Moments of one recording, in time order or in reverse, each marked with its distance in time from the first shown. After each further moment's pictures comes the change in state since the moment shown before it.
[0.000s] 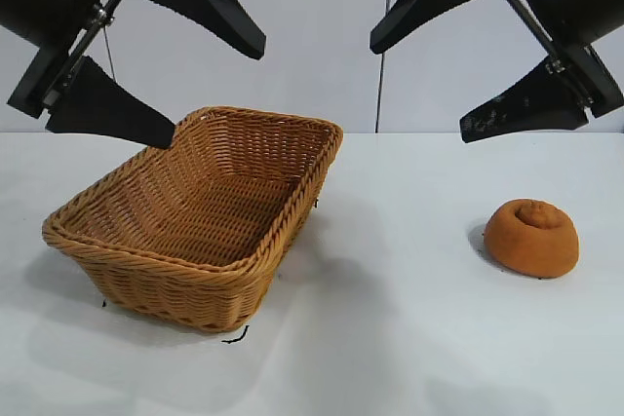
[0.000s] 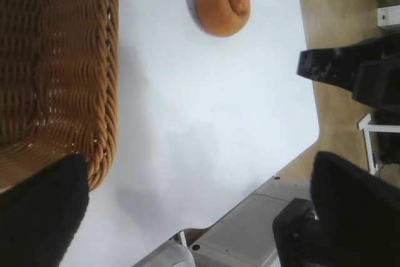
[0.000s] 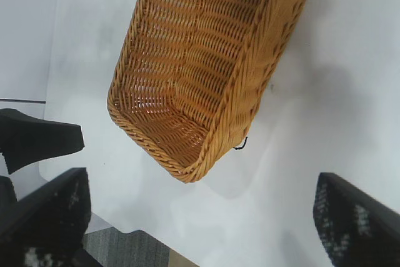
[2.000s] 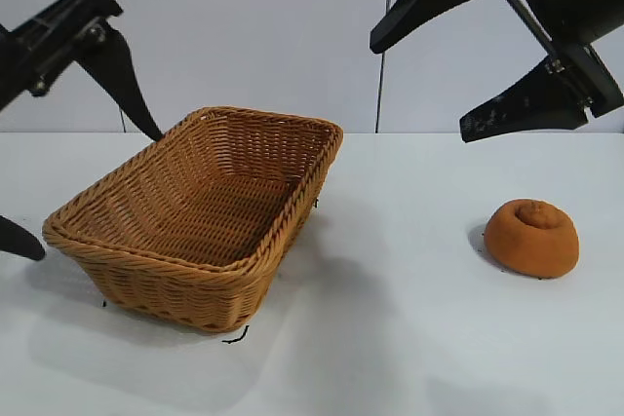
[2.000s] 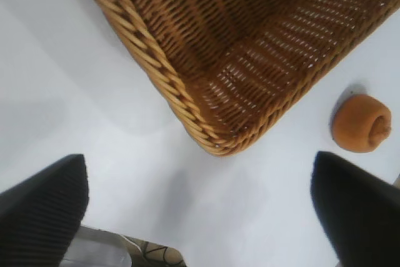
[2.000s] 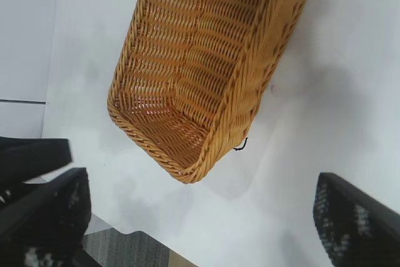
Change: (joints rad) left arm -0.154 -0.100 0.164 0.632 -0.185 -1.353; right arm 0.000 0.000 0.000 0.001 -0.002 0.000
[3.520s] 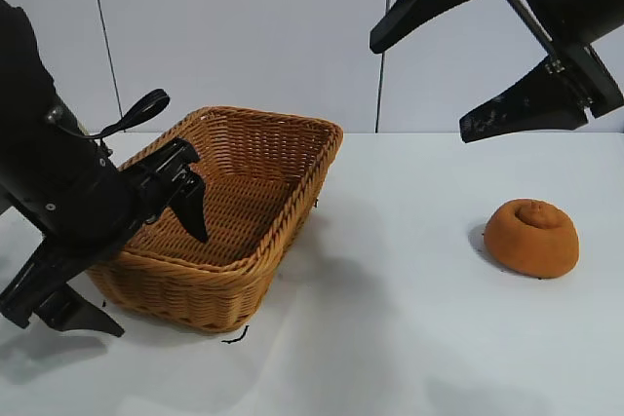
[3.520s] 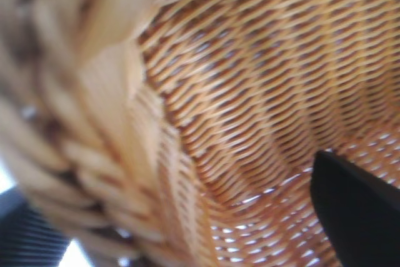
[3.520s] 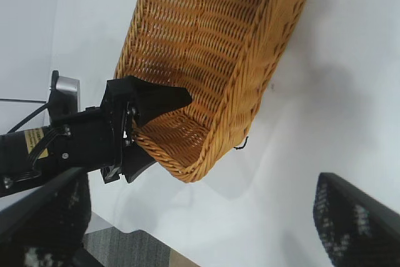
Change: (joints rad) left arm 0.004 0.394 -0.032 0.078 -0.298 -0.136; right arm 0.000 0.000 0.000 0.001 0.003 0.000
